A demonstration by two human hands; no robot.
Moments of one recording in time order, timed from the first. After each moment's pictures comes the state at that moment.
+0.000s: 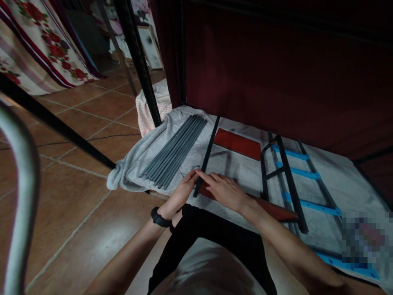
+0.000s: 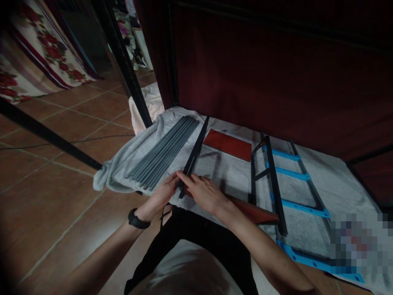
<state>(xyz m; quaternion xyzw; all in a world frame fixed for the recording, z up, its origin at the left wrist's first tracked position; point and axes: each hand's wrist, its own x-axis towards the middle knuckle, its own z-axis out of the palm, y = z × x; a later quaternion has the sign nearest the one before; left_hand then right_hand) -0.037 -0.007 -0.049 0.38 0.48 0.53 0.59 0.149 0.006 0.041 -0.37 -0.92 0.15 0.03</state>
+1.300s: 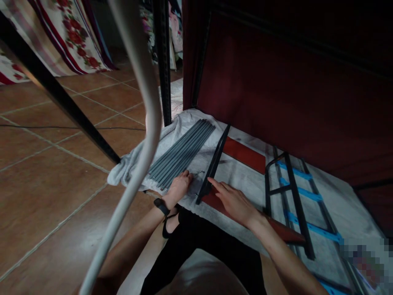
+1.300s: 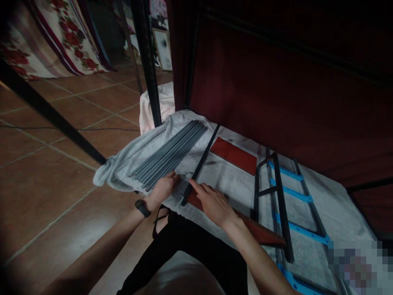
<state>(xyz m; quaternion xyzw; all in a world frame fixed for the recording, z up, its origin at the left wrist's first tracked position) -0.093 0.018 -0.087 0.71 0.63 0.26 0.18 0.151 0.014 0.034 -0.35 -0.91 0.20 0.05</state>
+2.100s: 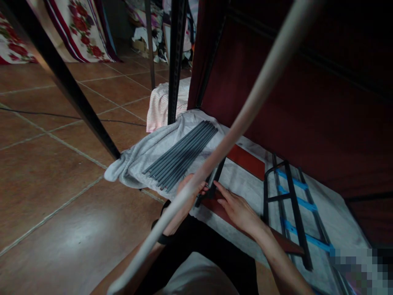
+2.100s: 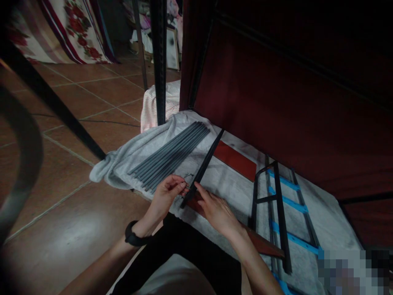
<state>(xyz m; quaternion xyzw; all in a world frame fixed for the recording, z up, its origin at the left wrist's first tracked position) -0.040 -0.019 -0.018 0.24 0.43 0.67 0.56 0.153 0.010 0.036 -0.40 -0.87 0.29 0.05</state>
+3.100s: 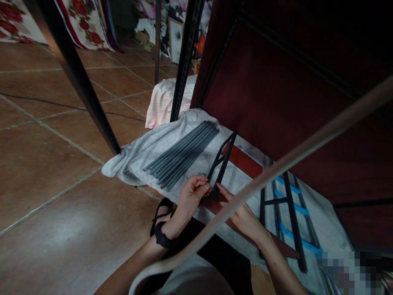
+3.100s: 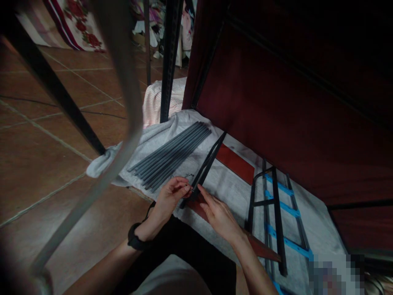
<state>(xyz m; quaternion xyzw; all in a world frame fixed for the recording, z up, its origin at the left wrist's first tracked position) -0.035 -0.023 -0.027 0.22 0.39 0.68 0.58 0.163 0.007 0.023 -0.37 -0.86 0.33 0.11</state>
